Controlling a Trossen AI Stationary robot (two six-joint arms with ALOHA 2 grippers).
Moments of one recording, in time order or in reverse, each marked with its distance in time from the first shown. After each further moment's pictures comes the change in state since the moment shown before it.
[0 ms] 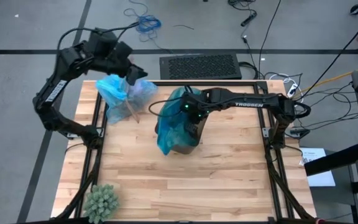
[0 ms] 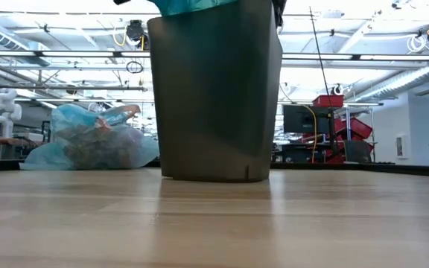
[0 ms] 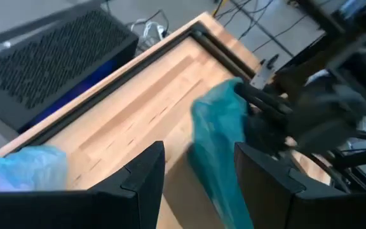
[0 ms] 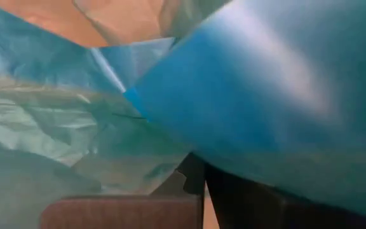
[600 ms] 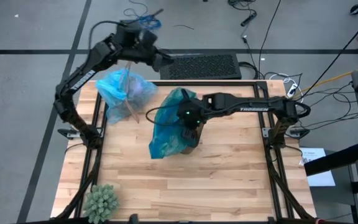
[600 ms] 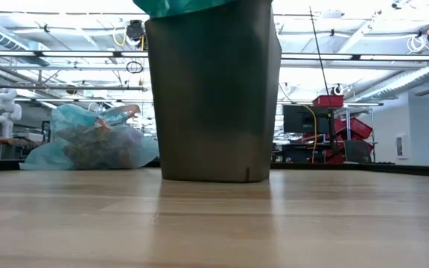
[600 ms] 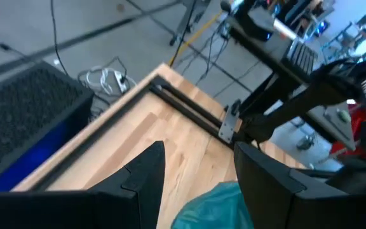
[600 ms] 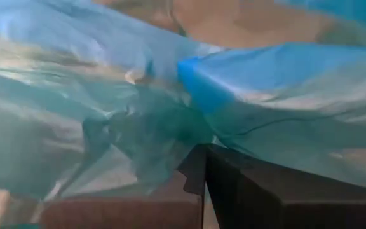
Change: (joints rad) left arm 0.001 0.221 0.000 0.446 0.142 -0.028; right arm 0.097 -0.034 0.060 0.079 -0.009 -0.005
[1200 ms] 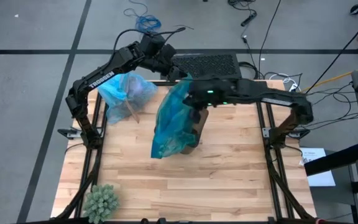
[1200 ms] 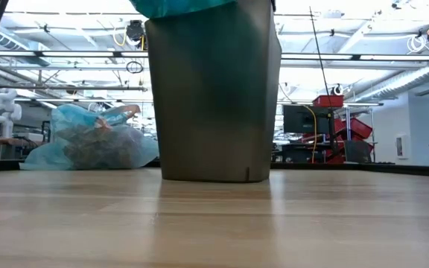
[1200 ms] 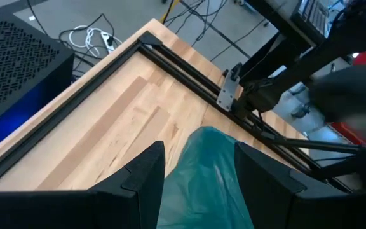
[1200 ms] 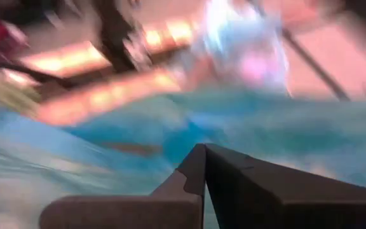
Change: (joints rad) left arm -0.091 0.137 0.001 -0.001 -0.004 0.000; right arm -0.062 -0.207 0.002 0.181 0.084 -0.095
